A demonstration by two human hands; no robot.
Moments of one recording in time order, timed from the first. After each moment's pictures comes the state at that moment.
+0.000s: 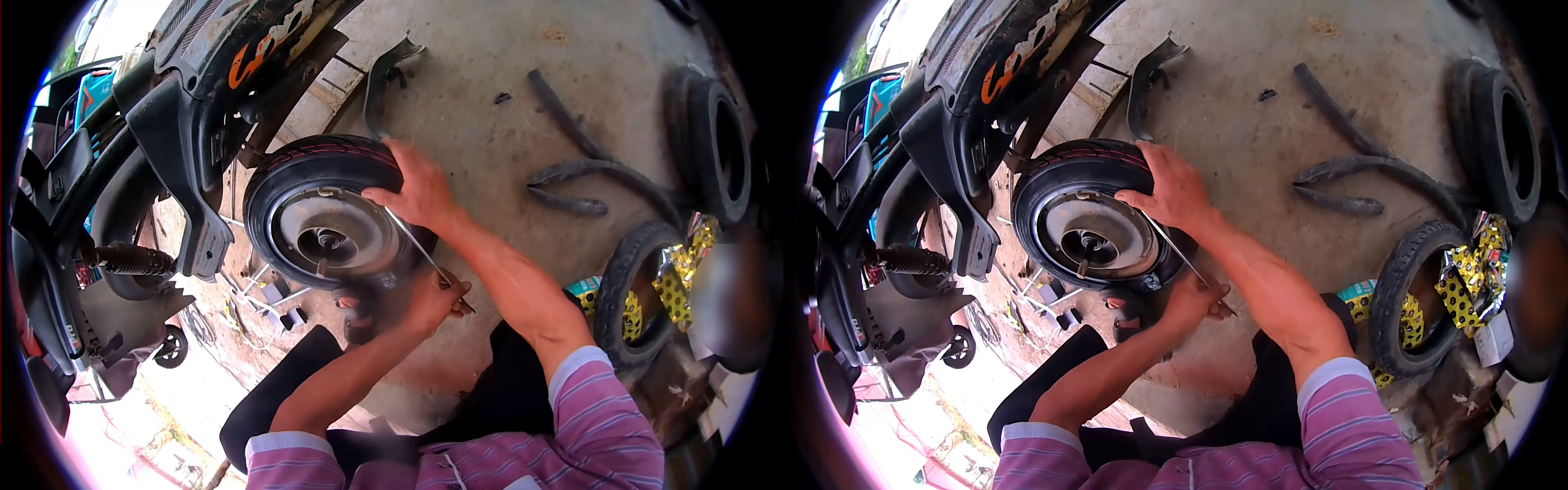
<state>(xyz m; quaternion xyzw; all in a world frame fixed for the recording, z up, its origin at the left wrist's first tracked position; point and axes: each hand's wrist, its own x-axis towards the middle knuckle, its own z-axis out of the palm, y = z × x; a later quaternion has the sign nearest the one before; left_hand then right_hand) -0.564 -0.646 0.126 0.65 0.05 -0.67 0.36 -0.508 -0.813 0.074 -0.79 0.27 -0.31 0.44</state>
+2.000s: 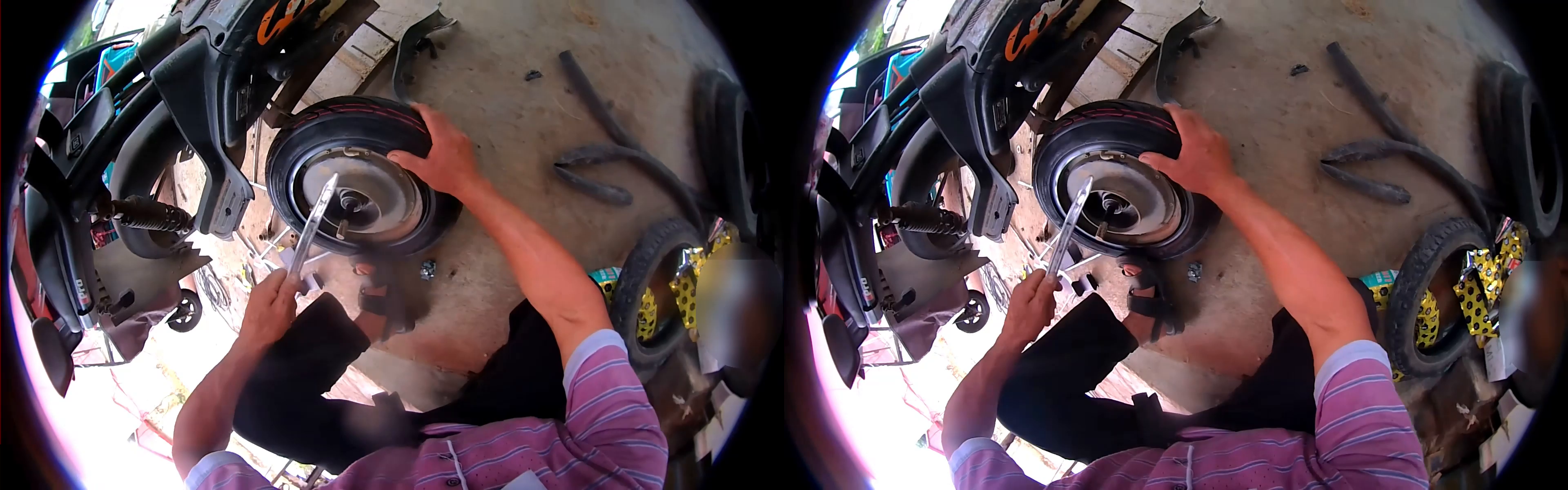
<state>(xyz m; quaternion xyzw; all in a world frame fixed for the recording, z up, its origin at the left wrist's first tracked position) -0.382 -0.523 0.310 0.88 -0.17 -0.44 0.09 -0.509 -0.808 0.074 -0.80 0.29 -0.28 0.45</state>
